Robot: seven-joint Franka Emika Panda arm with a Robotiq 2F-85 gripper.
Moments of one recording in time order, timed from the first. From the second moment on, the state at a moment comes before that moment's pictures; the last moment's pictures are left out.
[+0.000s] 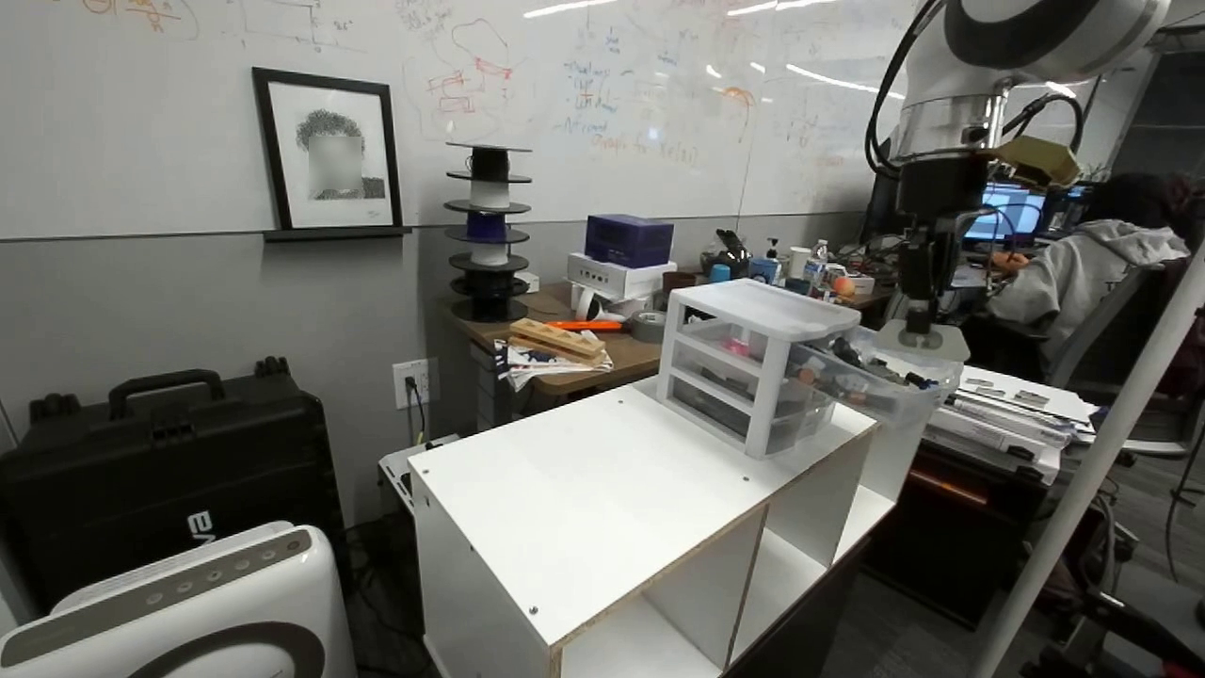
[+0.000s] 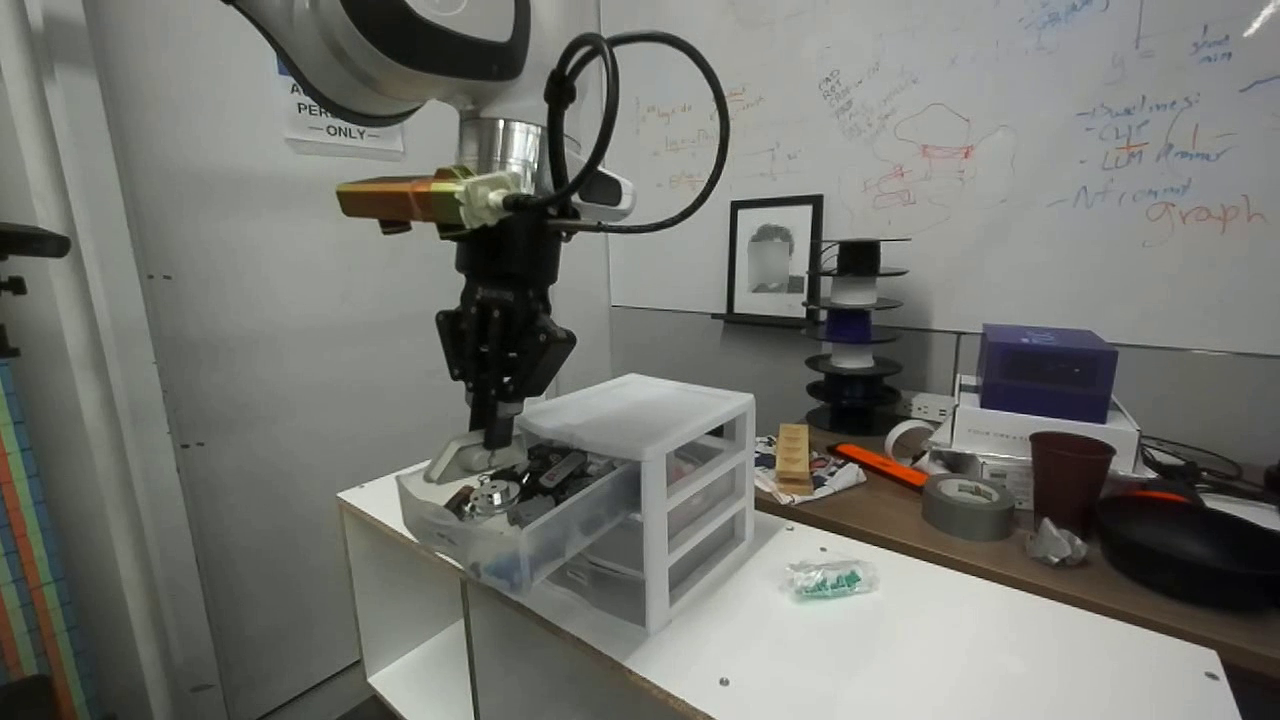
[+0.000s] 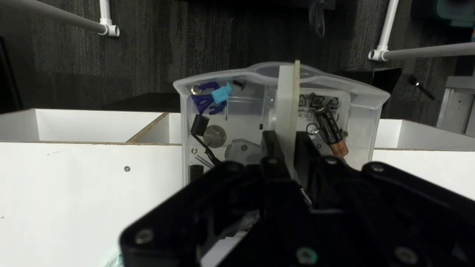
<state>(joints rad) -0.07 -0.09 -0.09 -2.27 -0.02 2.00 -0.23</state>
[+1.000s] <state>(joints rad) -0.07 -0.08 -0.09 -2.27 -0.02 2.11 -0.08</state>
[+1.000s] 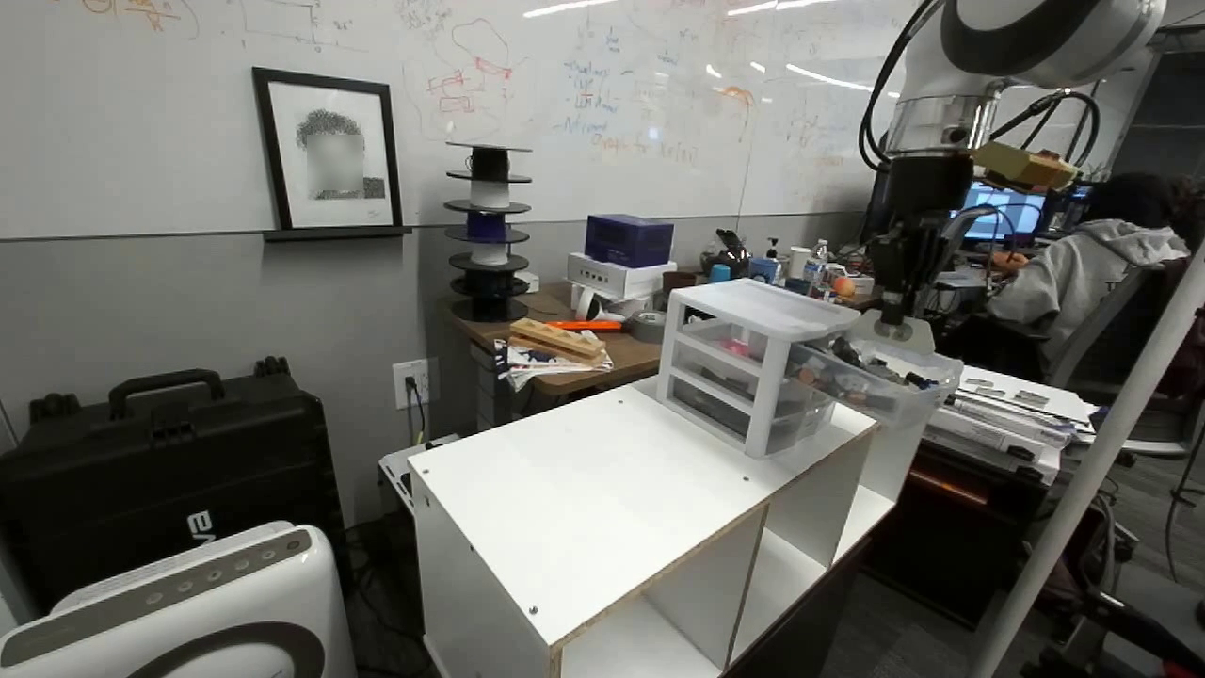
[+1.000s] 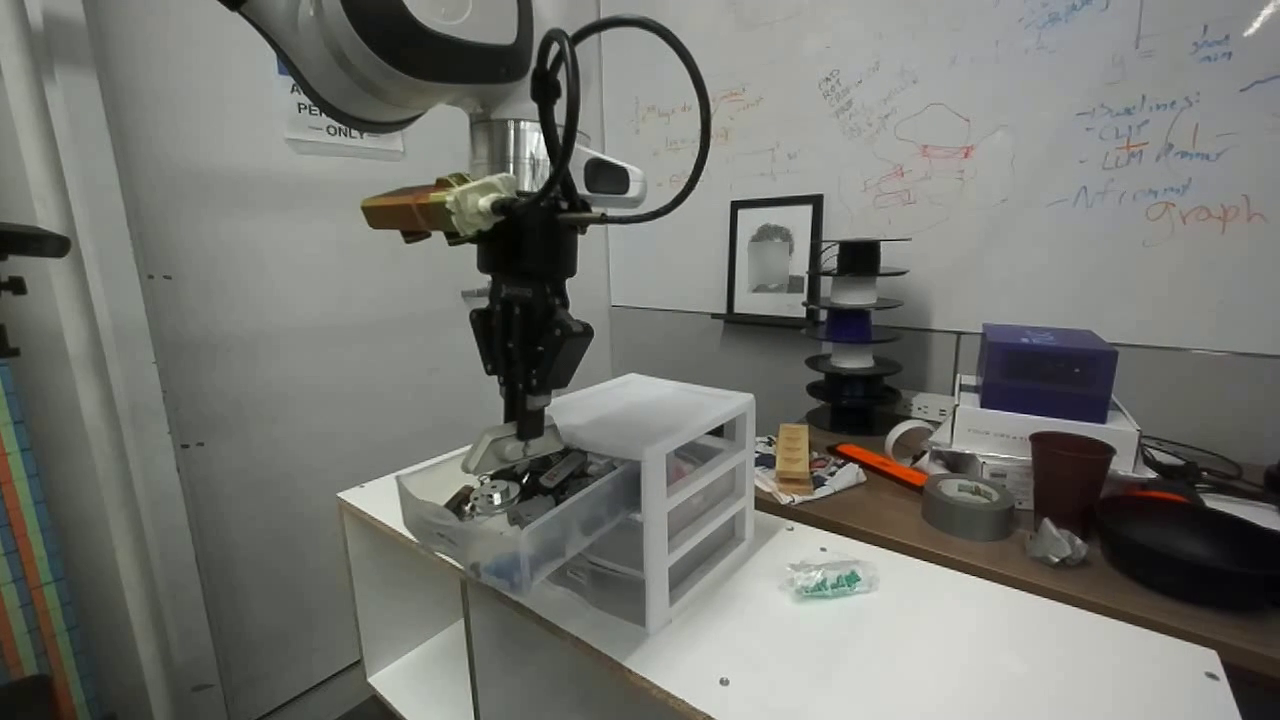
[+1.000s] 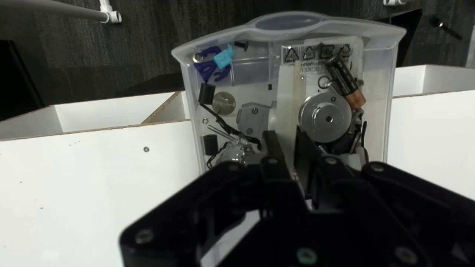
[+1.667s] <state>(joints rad) -0.07 -0.08 -0.09 -2.27 -0.02 2.15 -0.05</state>
